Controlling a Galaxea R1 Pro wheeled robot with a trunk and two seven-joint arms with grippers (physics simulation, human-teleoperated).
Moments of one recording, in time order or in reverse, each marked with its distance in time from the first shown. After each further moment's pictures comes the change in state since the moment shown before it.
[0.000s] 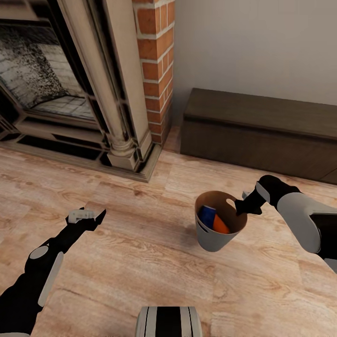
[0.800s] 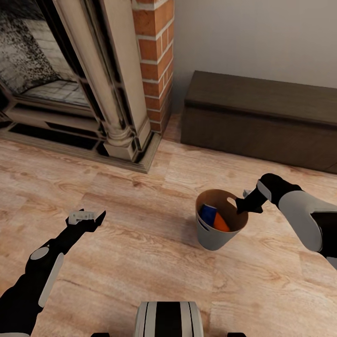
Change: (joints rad) left arm 0.001 0.000 0.001 0.019 -0.002 -0.003 0.006; right arm -0.015 -0.008 0.034 0.008 -0.037 0.004 0.003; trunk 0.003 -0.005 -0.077
